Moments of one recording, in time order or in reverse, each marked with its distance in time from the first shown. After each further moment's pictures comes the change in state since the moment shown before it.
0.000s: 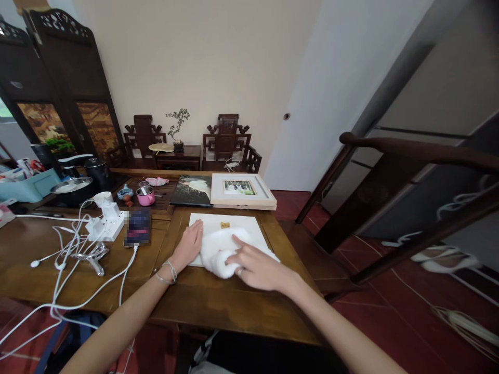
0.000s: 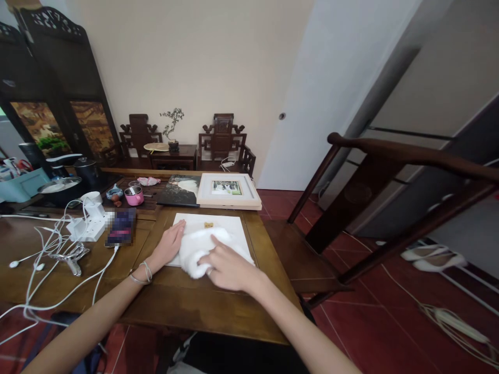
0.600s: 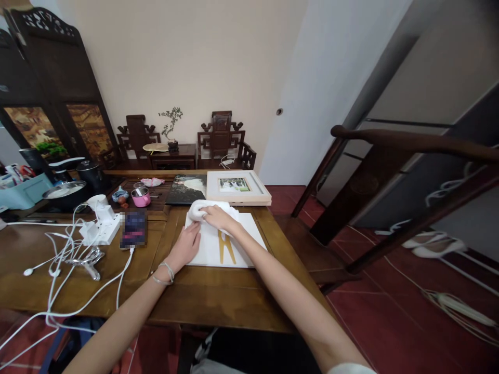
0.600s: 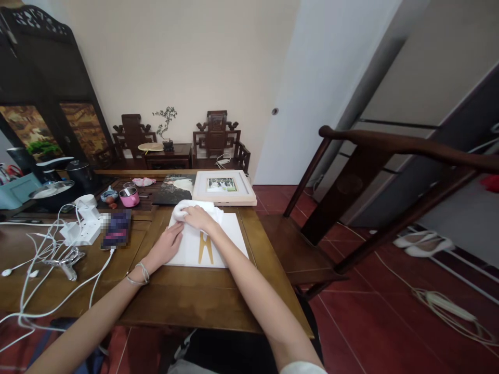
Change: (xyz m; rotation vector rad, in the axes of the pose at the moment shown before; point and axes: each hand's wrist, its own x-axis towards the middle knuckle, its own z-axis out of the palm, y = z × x) left_hand 0.000 -0.002 -0.002 0.194 -0.137 0.110; right_hand 0.121 0.073 0.011 0.175 0.202 0.340
